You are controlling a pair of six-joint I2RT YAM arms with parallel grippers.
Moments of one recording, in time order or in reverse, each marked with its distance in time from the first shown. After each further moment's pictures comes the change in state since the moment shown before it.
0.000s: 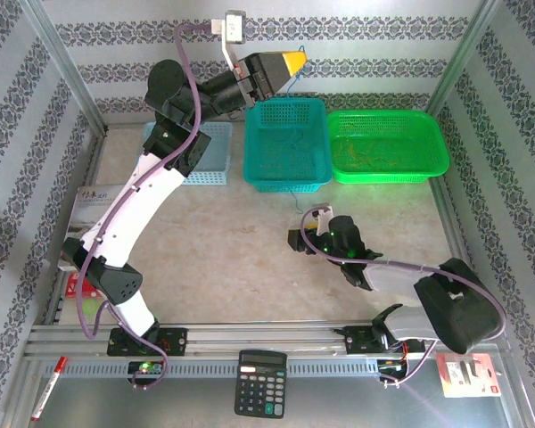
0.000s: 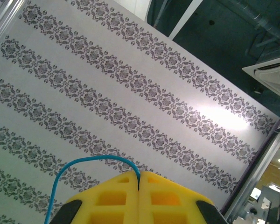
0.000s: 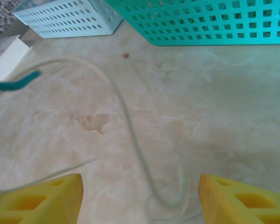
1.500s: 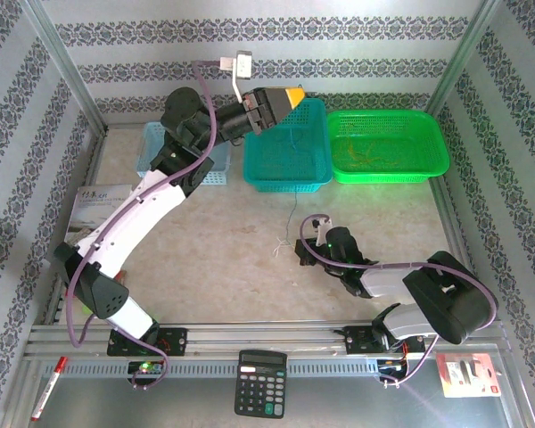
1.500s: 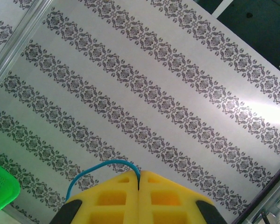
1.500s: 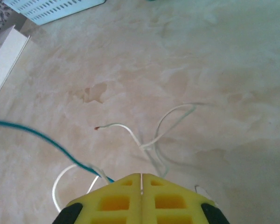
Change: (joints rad) left arm -0.012 -0.113 -0.336 0.044 -0.060 0.093; right arm 0.055 0.046 -0.108 0.116 0.002 0.161
